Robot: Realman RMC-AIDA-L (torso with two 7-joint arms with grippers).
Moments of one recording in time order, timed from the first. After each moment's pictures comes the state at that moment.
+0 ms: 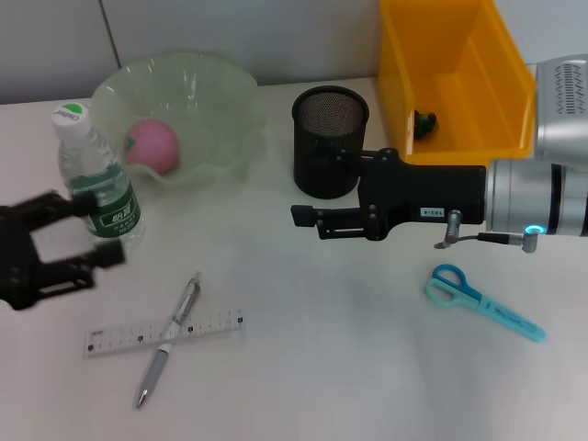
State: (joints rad) left arm -0.38 -1.98 0.67 0.69 1.80 1.81 -1.34; right arm 0.55 2.07 -1.05 -0.62 -1.64 -1.38 1.29
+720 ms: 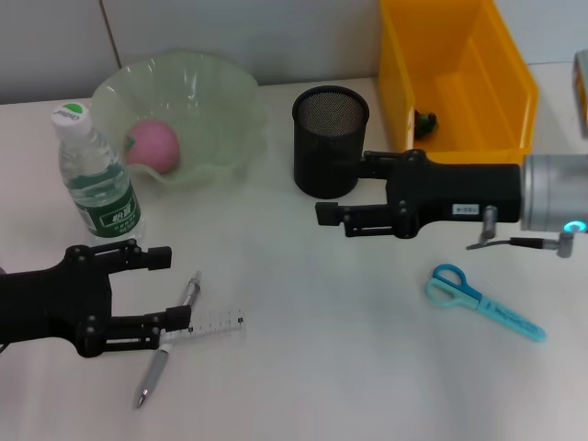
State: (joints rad) left arm -0.44 -2.04 0.73 0.75 1.98 1.80 -1.31; right arm 0.48 2.05 -1.05 -0.76 -1.65 -1.46 1.49
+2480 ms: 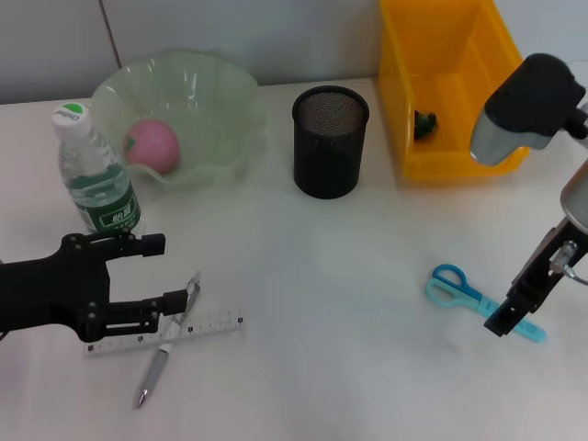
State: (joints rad) left arm -0.44 -2.05 0.72 0.75 1.98 1.74 -1.29; right arm 0.63 2.08 -1.27 -1.31 -2.79 -1.80 2.48
